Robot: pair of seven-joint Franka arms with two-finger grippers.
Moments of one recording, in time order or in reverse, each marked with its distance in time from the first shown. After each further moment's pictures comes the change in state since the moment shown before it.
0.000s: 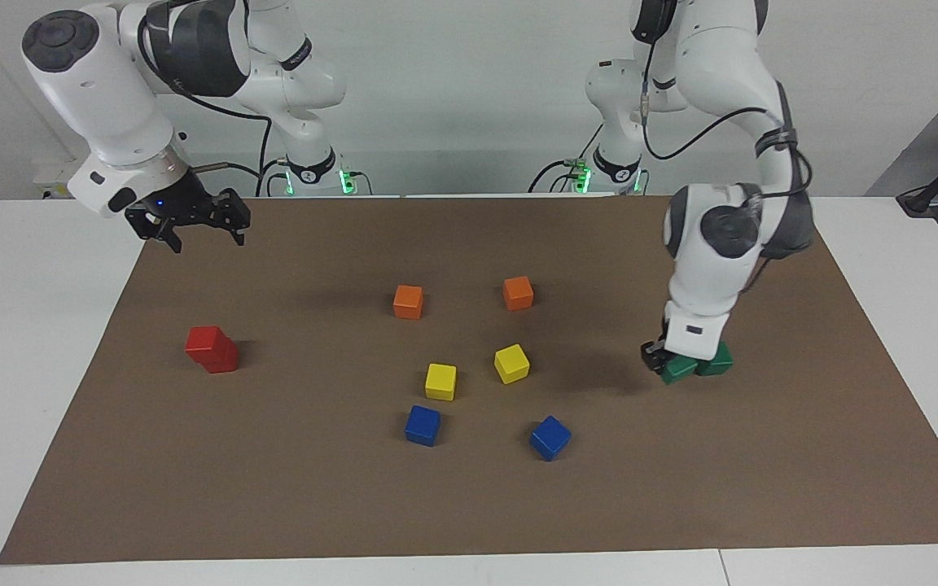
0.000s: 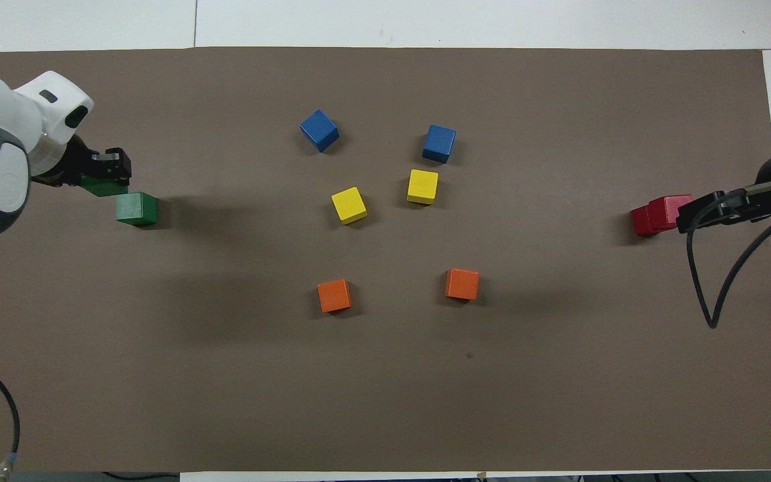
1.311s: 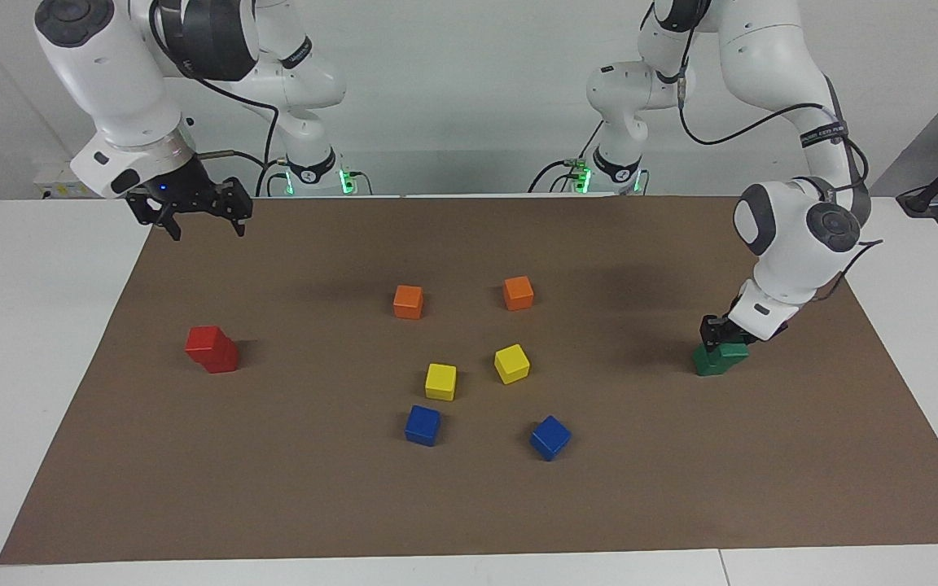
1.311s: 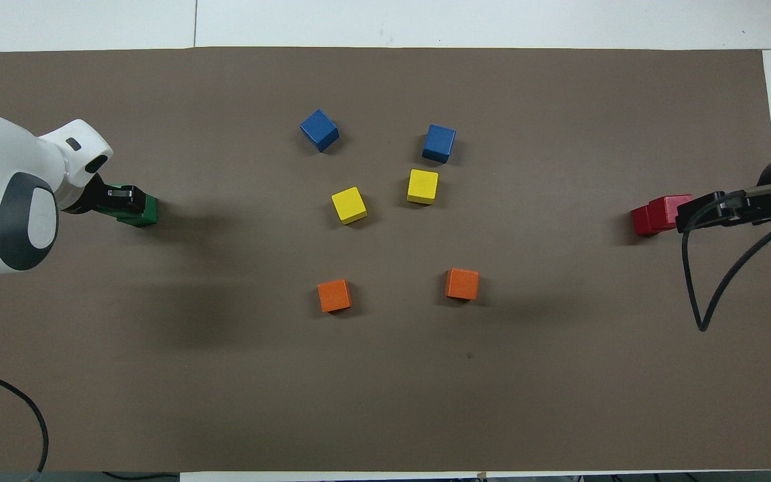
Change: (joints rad) left arm 0.009 -0.025 -0.006 -0.211 -0.002 0.197 0.067; right arm 0.025 -0.028 -0.010 -0.016 -0.004 0.023 0.055
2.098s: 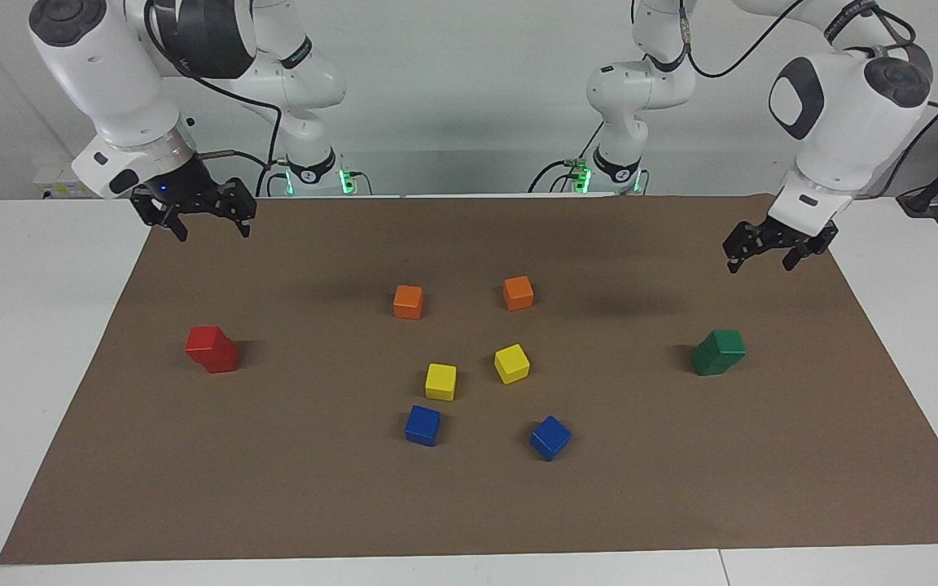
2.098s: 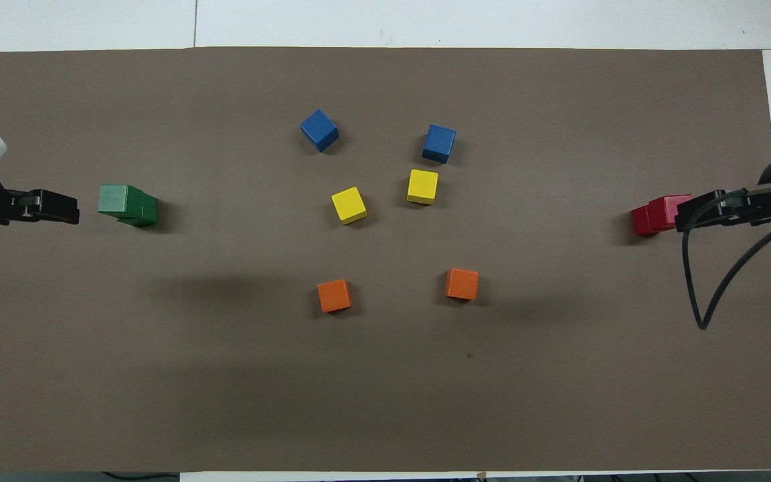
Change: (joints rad) left arm 0.000 -0.303 0.003 0.092 0.000 -0.374 0.000; right arm -0.002 0.000 -0.002 0.000 0.011 0.001 0.012
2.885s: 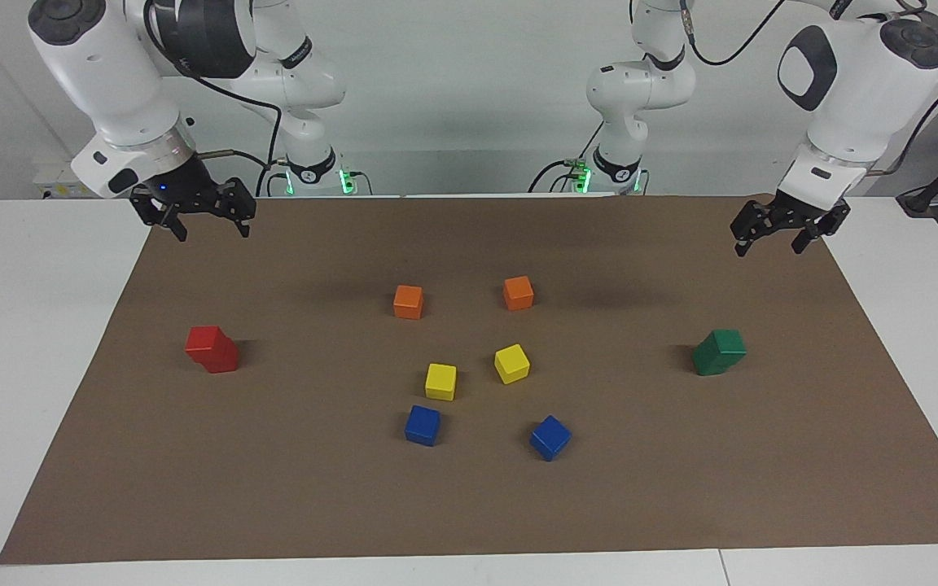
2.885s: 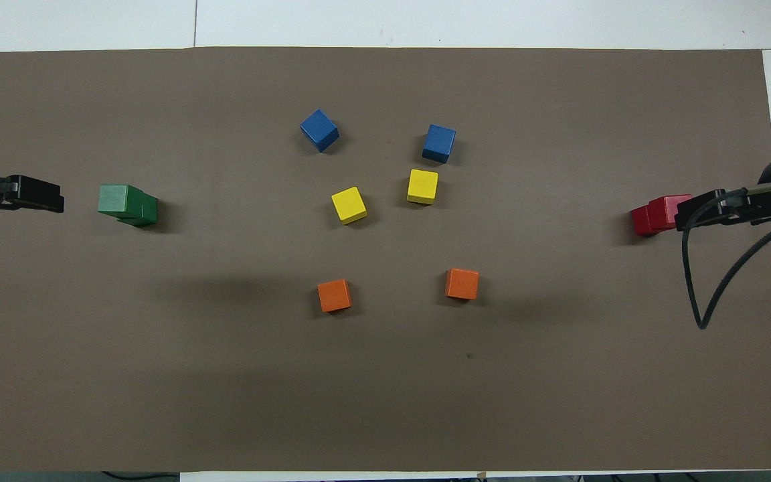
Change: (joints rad) left arm -0.015 0.046 0.005 0.129 -0.006 -0.068 -0.001; right arm 0.002 0.000 0.000 0.001 0.000 0.003 0.000
